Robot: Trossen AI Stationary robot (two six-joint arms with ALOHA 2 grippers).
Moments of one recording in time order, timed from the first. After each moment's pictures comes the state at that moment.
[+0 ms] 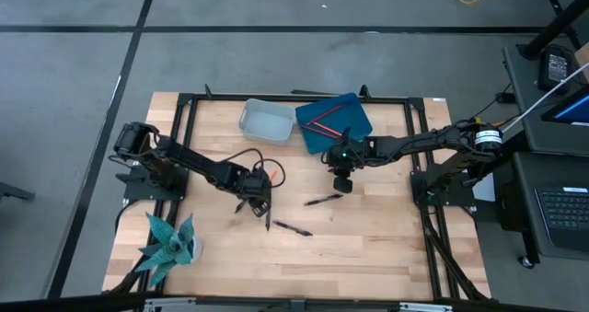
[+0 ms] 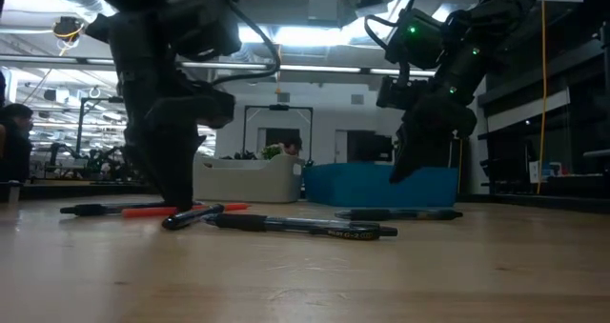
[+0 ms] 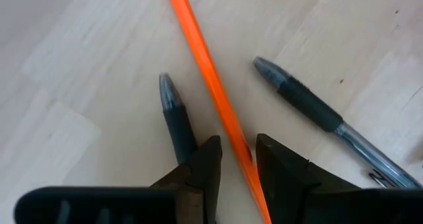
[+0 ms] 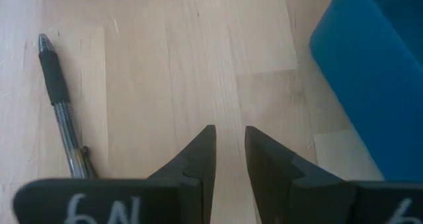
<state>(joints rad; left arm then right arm) -0.14 1.64 0.81 -0.42 -0.16 -0.83 -0.17 1.54 0.75 -0.19 -0.02 -0.03</state>
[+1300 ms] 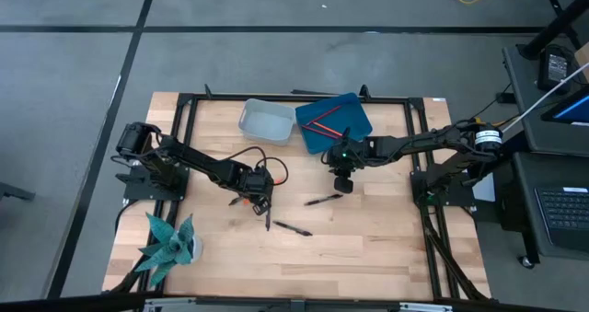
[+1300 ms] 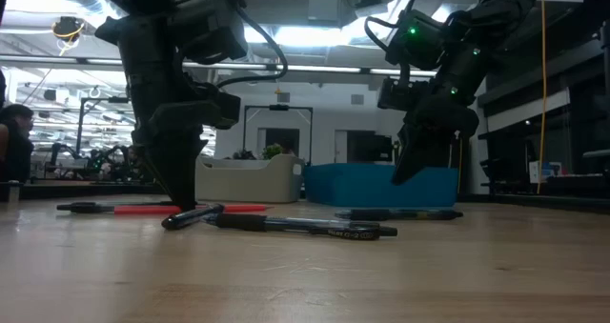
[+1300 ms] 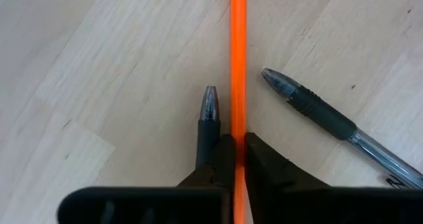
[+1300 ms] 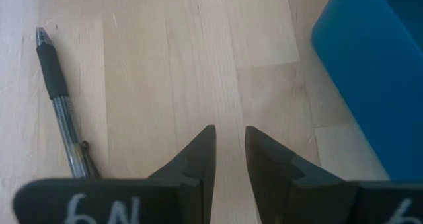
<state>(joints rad) -0.13 1.70 0.82 -0.44 -0.14 -0.76 -0.17 1.54 0.75 -0.20 -0.02 -0.03</state>
